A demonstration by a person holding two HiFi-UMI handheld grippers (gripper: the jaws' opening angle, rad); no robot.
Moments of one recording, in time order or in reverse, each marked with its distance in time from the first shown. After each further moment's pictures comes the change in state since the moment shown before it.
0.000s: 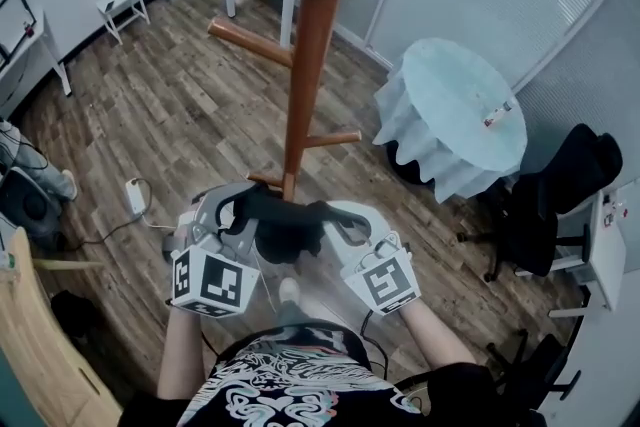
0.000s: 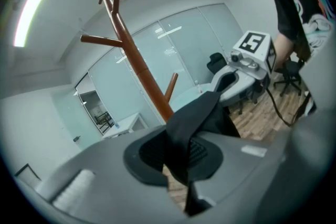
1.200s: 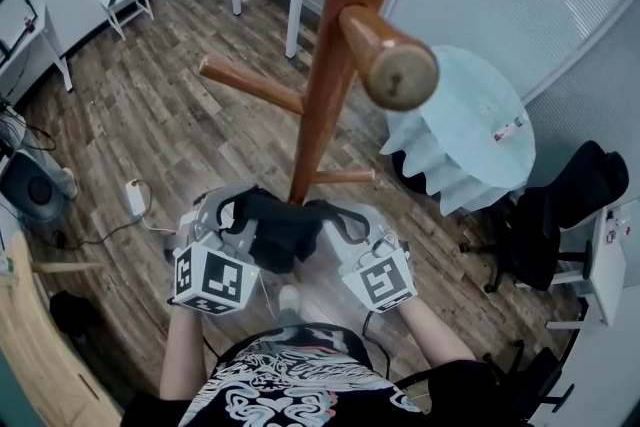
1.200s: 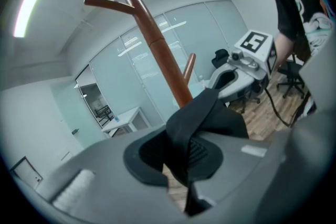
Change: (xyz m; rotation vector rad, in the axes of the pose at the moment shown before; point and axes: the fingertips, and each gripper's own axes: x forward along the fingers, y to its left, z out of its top) left arm 0.050 0.034 -0.036 -0.051 0.047 -0.005; right arm 0.058 -0.038 -0.014 -0.036 -0.014 0.010
